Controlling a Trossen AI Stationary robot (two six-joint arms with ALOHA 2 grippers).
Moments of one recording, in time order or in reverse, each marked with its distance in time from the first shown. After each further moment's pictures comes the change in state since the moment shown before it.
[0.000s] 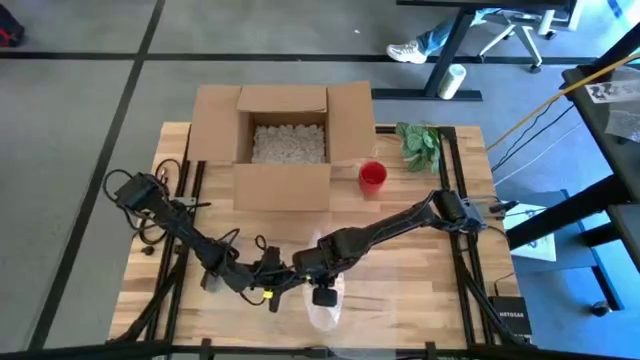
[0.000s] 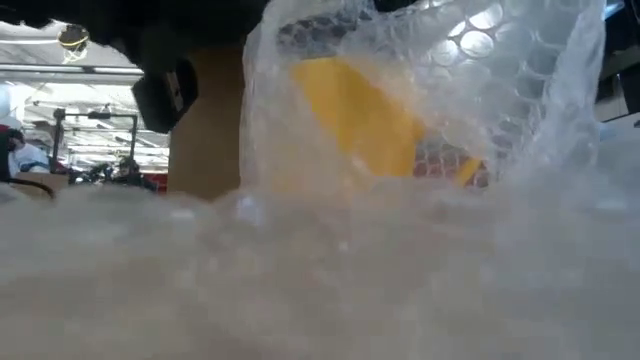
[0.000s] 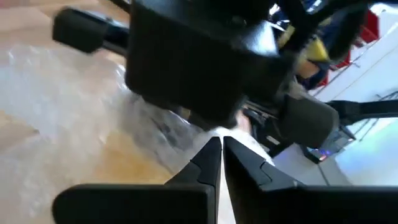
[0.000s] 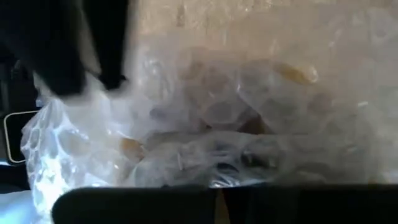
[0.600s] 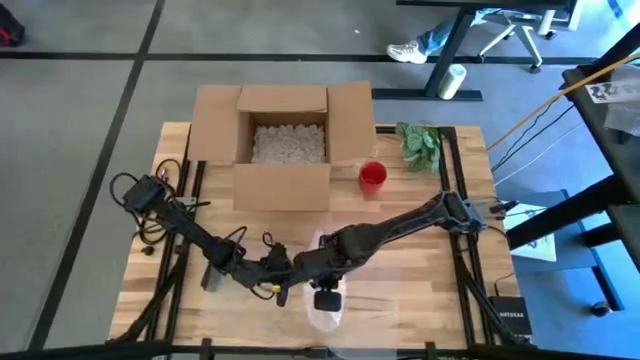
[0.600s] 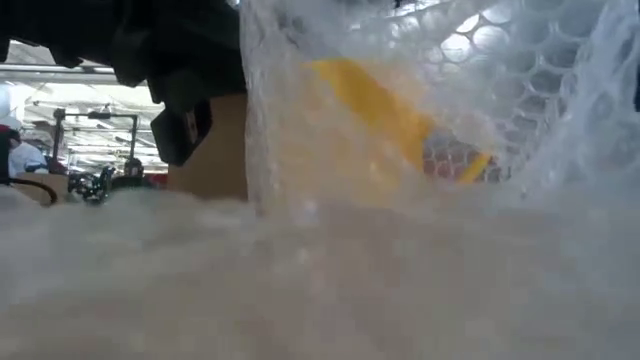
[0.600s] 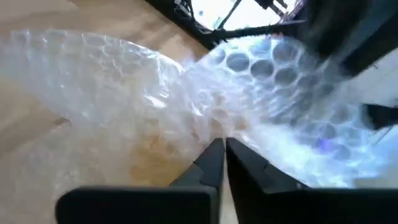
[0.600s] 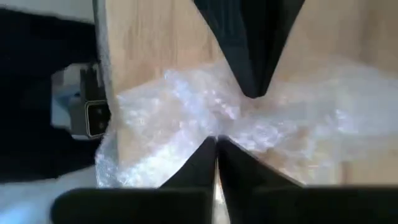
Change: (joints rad) left arm 0.039 0.061 0.001 0.014 0.052 -0.053; right arm 0.045 -0.011 0.371 -0.338 0.161 0.013
